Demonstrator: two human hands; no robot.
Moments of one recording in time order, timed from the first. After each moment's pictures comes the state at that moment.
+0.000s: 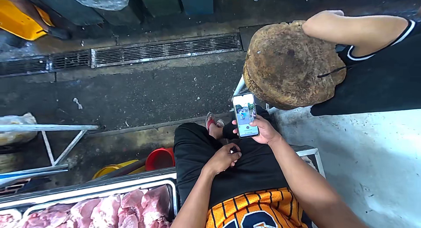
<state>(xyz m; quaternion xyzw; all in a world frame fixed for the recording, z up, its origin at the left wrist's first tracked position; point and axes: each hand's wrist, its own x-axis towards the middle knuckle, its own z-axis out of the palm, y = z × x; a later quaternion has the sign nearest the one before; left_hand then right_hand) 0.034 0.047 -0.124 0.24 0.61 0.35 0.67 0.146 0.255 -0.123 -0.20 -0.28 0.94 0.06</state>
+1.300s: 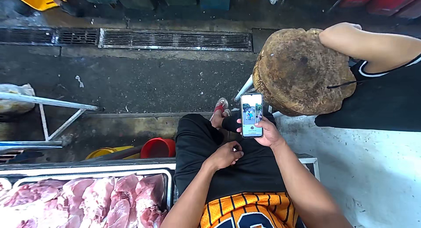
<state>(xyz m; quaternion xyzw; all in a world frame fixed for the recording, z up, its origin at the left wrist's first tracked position) 0.035 0.051 -0.116 0.26 0.63 0.30 0.66 0.144 0.254 -0.125 -0.19 -0.29 0.94 0.06</state>
